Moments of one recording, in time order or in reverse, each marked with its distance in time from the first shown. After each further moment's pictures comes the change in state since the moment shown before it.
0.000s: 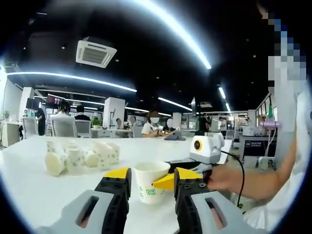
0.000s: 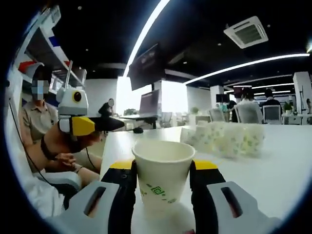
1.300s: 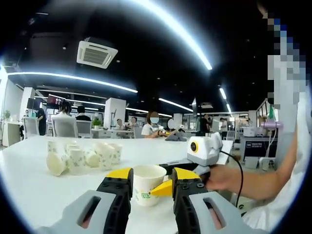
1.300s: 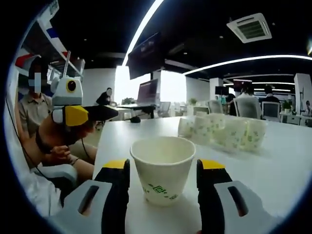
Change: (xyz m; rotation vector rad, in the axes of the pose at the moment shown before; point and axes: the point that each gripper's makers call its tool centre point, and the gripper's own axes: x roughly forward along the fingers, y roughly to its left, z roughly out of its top) left arm -0.001 0.007 0.000 -0.003 -0.007 0.009; right arm 0.009 -0.005 -0.015 -0.021 0.102 -0.027
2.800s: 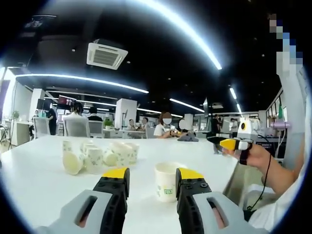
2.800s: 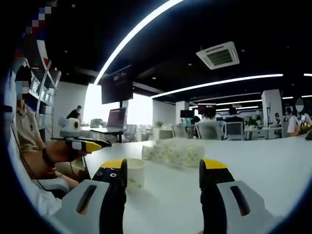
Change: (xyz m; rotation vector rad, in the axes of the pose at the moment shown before) left arm -0.014 0.037 -0.003 0.002 -0.002 0.107; right arm -0.157 -0.031 0.065 -0.020 -0.214 -0.324
